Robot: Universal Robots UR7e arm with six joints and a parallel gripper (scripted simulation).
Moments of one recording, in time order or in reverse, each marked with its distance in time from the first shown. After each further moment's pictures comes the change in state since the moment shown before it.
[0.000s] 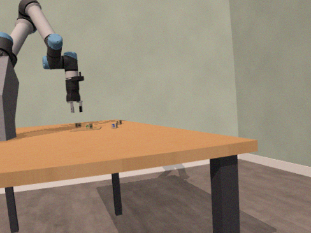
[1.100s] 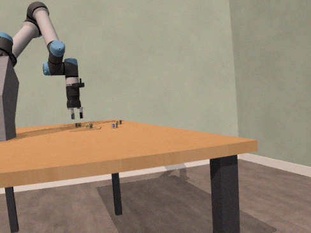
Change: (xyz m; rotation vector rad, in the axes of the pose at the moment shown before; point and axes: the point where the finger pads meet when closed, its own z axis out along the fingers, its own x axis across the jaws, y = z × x) arm 0.000 0.000 0.036 0.000 0.000 0.000
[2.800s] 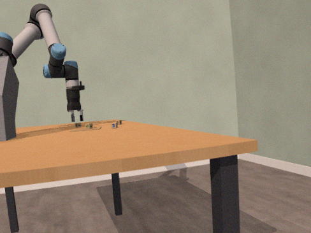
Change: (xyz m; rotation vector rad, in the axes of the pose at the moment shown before) arm 0.000 0.000 0.015 0.000 0.000 0.000
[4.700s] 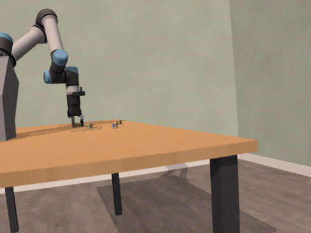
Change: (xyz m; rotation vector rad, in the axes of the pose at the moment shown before) arm 0.000 0.000 0.032 0.000 0.000 0.000
